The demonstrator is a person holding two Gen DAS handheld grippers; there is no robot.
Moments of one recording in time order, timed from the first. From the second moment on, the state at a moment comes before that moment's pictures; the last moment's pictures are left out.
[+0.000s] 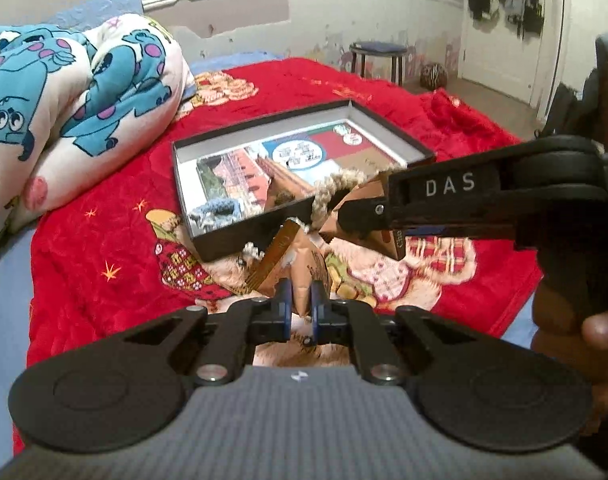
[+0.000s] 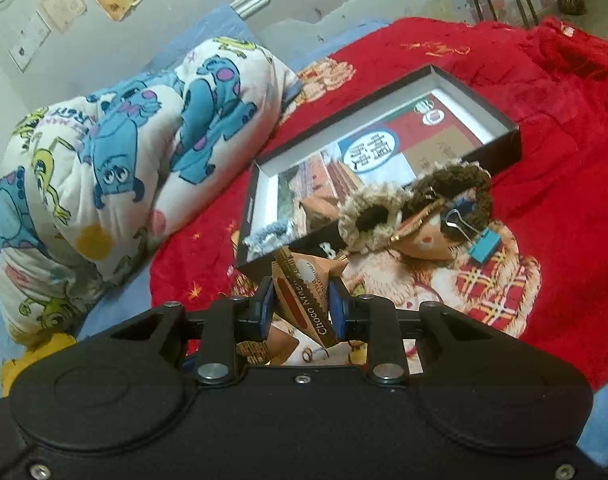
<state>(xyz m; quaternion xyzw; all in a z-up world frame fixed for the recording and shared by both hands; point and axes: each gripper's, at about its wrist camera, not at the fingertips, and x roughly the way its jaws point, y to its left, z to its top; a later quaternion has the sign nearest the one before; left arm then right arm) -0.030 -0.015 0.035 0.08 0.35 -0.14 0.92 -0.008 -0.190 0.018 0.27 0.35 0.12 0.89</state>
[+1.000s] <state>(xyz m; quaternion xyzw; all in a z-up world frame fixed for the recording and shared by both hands) 0.075 -0.007 0.071 -0.03 0.25 -0.12 0.96 0.079 -0.216 0.064 0.27 0.29 0.12 0.91</state>
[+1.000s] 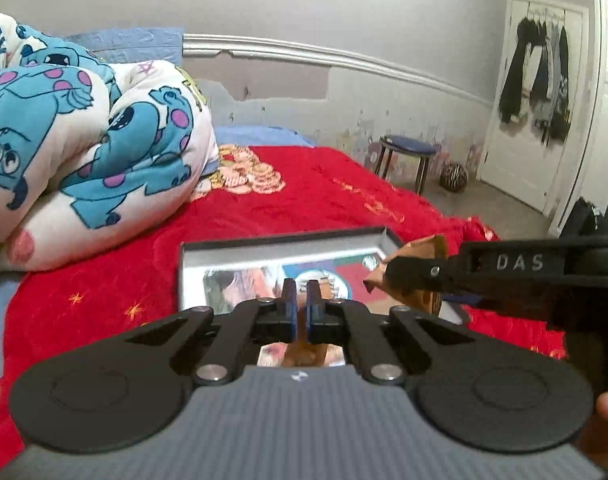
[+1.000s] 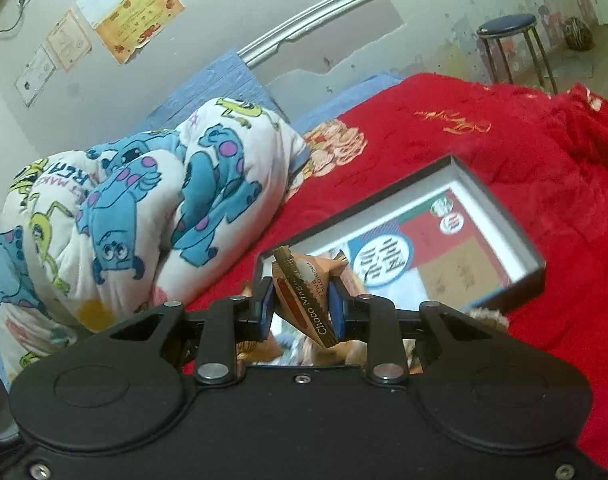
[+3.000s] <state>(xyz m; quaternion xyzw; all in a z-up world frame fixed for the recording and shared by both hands) 0.065 -0.012 0.054 -0.05 0.30 -0.18 0.94 0.054 -0.266 0.047 0.27 0.34 0.07 0.90</state>
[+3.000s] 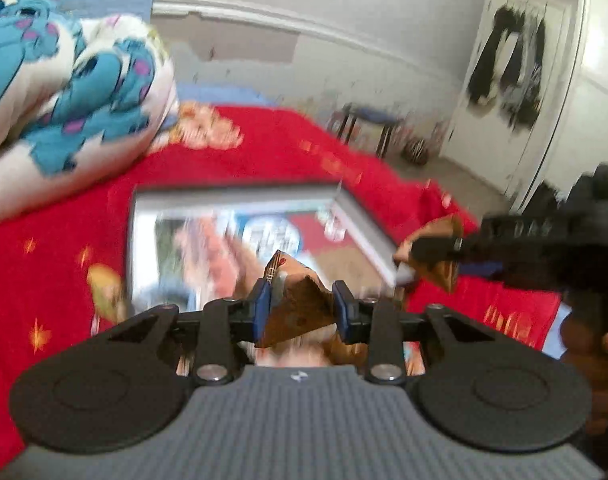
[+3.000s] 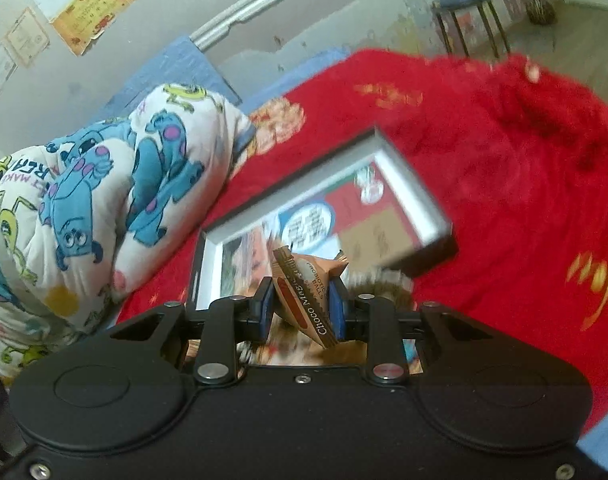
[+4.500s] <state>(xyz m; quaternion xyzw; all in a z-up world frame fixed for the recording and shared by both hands) 0.113 0.064 0.084 -0.06 0.29 -0.07 0.95 0.143 -0.289 0.029 0.24 0.37 0.09 0.89</state>
